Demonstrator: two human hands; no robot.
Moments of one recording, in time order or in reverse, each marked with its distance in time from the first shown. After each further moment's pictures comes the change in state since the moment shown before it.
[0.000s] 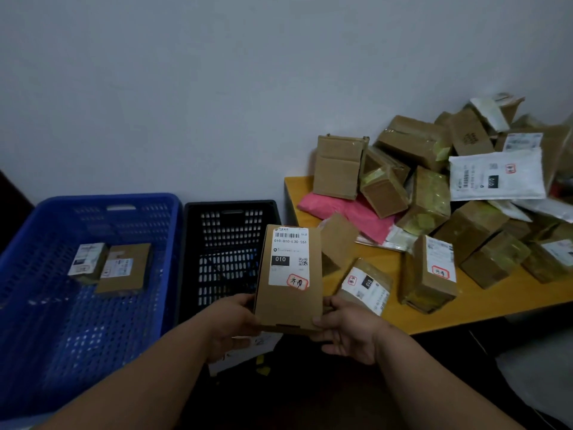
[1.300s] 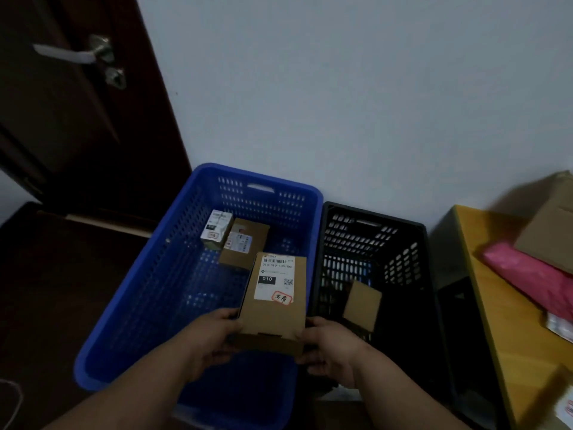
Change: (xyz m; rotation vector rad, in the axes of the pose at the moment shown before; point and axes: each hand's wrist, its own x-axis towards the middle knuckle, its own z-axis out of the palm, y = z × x) left_hand 0.006 -0.095 -0.304 -0.361 0.319 -0.167; right_hand 0.175 -0.068 0.305 -0.374 -0.230 0.188
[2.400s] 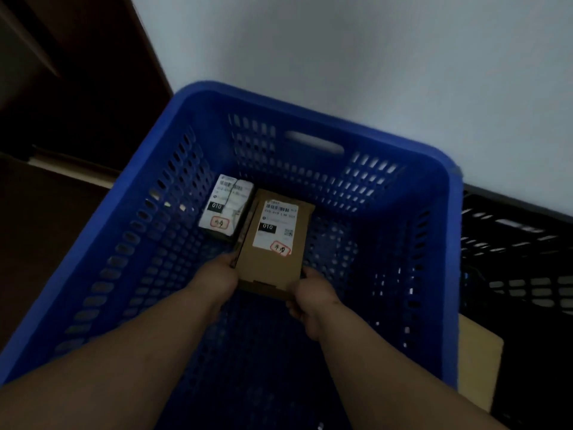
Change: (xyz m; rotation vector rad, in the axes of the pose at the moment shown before) left_hand 0.362 0.065 -0.099 0.204 0.195 0.041; right_hand 0.374 -0.108 0.055 0.111 0.191 0.030
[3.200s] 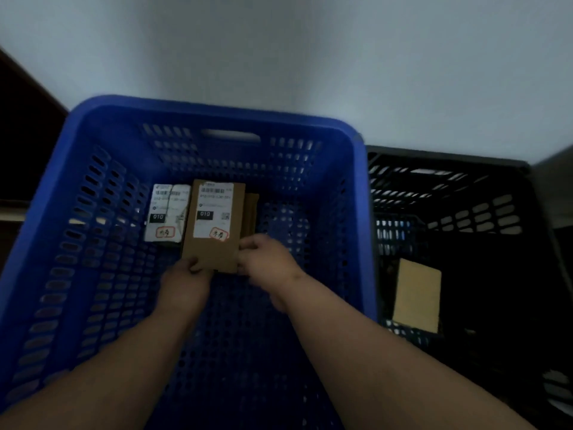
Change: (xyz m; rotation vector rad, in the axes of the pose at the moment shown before) left_hand -0.040 0.022 0.030 0.095 0.157 0.066; right_hand -0.069 -0.043 -0.023 -0.008 -0.106 -0.230
